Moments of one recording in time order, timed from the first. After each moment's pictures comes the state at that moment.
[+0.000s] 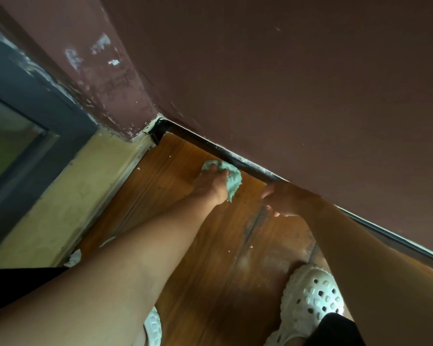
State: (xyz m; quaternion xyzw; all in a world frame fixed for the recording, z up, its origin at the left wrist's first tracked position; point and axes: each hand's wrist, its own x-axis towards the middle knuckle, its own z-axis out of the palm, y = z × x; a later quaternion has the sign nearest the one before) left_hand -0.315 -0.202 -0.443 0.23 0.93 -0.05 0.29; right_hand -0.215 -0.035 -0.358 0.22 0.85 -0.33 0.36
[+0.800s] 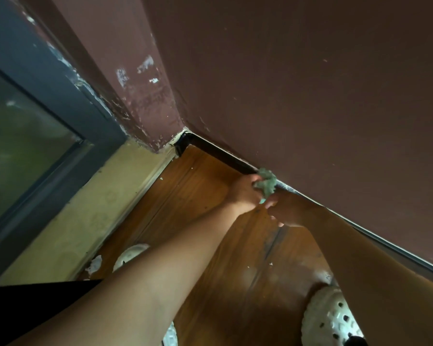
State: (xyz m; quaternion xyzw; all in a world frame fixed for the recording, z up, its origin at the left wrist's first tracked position) left_hand -0.317 -0.189 -0.444 0.09 0.82 0.46 0.34; right_hand -0.245 -0.072 -0.357 0.16 0.87 -0.30 0.35
